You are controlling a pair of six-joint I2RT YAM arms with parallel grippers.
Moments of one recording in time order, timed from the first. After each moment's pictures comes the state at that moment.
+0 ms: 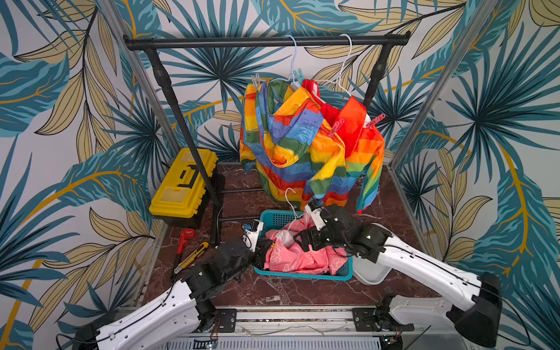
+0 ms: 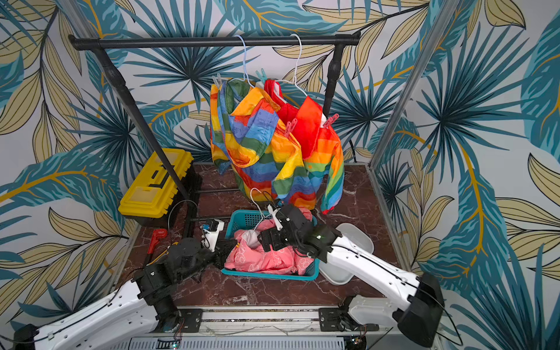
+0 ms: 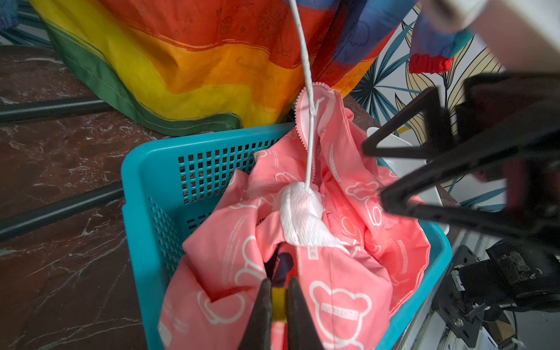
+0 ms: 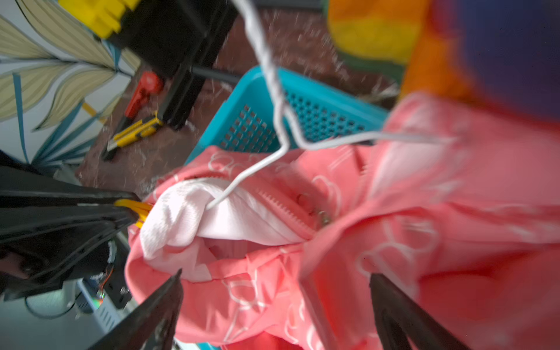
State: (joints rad) left arm -0.84 0.69 0.50 -0.20 -0.07 -0.43; right arm 0.82 1.11 1.02 -0.59 0.06 0.42
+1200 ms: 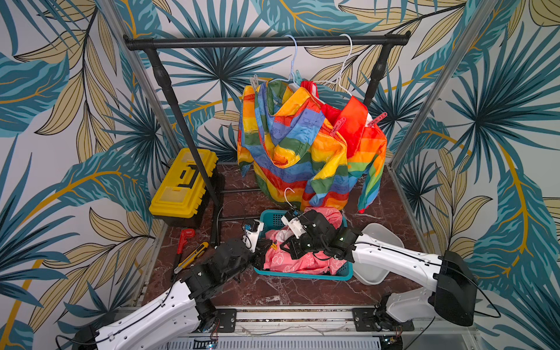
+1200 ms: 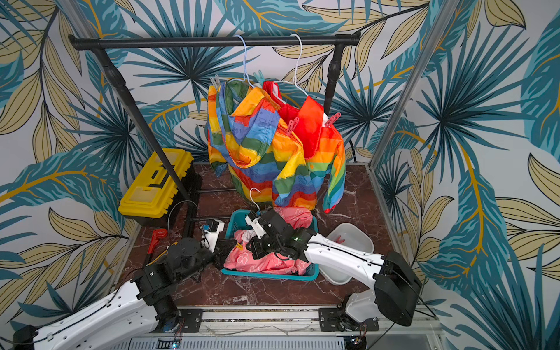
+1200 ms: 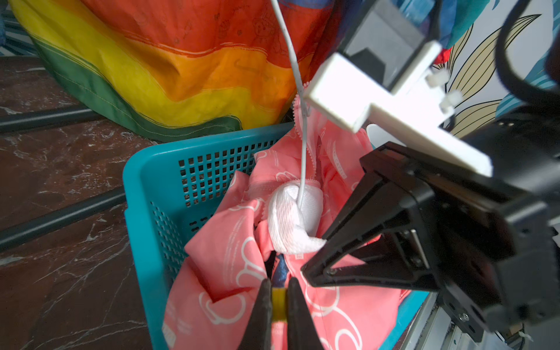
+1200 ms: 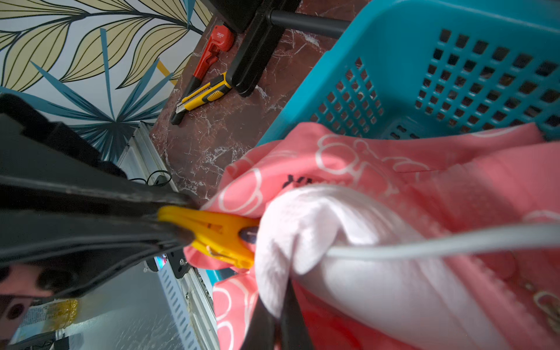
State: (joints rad) left arm -0.84 0.67 0.50 -0.22 -0.06 -0.40; right arm 0.89 1.41 0.97 -0.31 -0.26 0.47
